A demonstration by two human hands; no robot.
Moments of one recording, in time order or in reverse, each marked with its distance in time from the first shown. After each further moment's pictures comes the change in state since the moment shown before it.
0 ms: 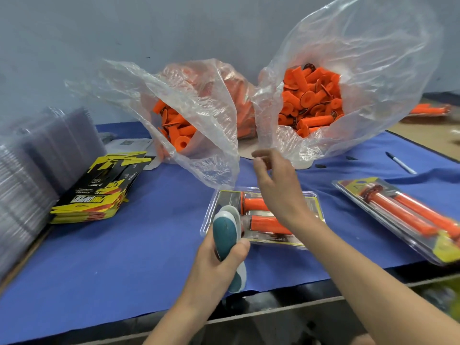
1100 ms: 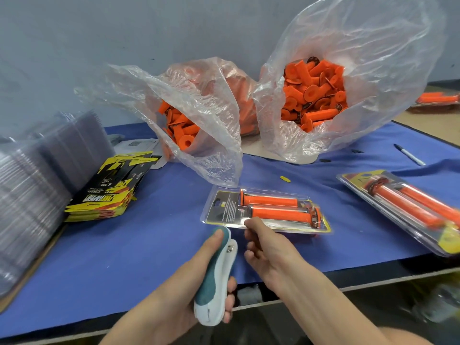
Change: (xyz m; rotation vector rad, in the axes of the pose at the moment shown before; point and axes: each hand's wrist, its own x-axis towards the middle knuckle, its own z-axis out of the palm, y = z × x) left_hand -0.018 0.018 -0.032 -0.316 -0.201 -0.841; right_hand -0.094 -0.011 0.024 0.892 -0.059 1.212
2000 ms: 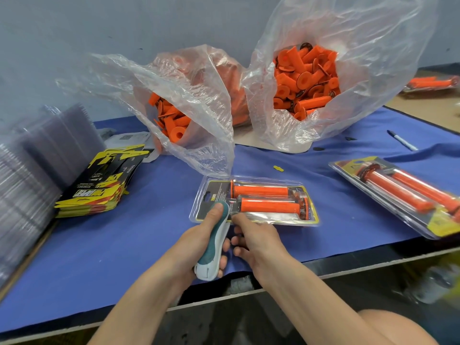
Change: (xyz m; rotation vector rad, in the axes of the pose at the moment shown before) left_hand 0.029 0.020 0.008 0.201 0.108 0.221; right_hand -0.003 0.009 0.001 -0.147 -0.068 -0.133
